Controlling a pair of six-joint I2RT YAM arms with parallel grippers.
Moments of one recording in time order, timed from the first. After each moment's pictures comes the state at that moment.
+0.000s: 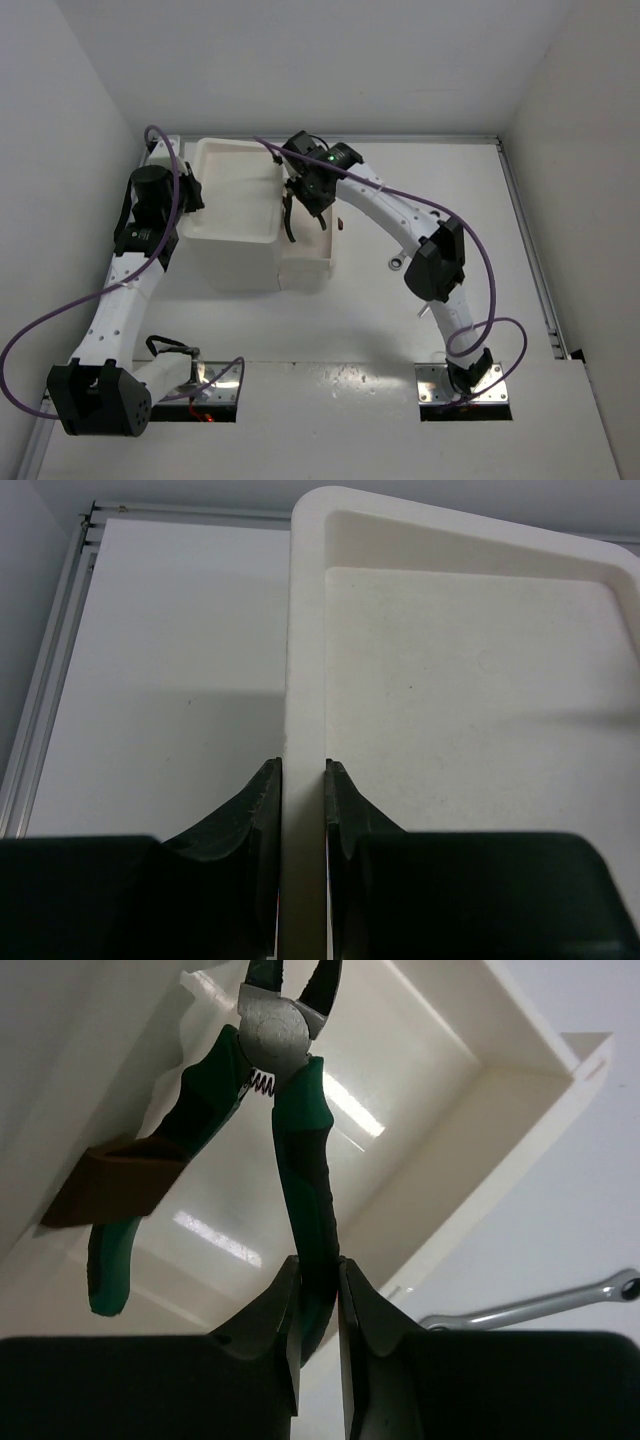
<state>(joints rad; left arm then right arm) 0.00 1.08 0.97 -0.21 -0.01 -0.10 0.76 2.19 2.23 -1.12 0.17 0.00</state>
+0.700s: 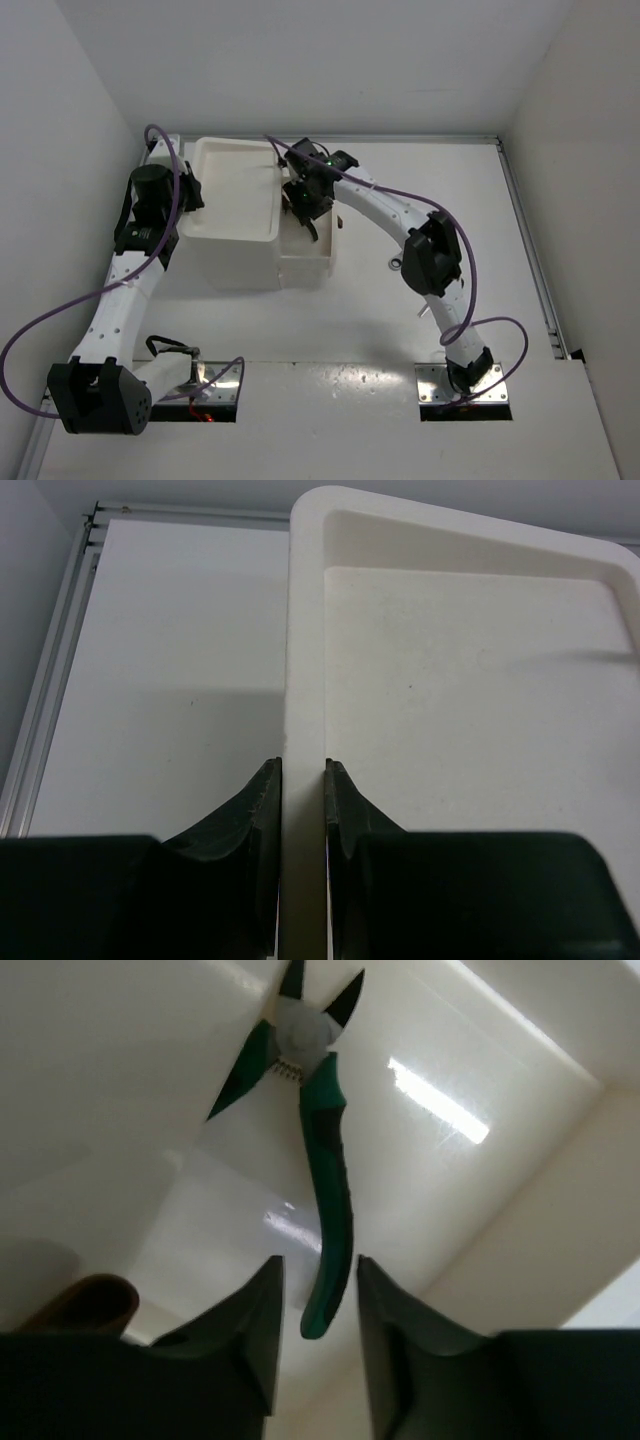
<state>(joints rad) 0.00 1.10 0.97 -0.20 -0.02 -0.10 0.71 2.26 2.12 -0.95 0.02 0.14</state>
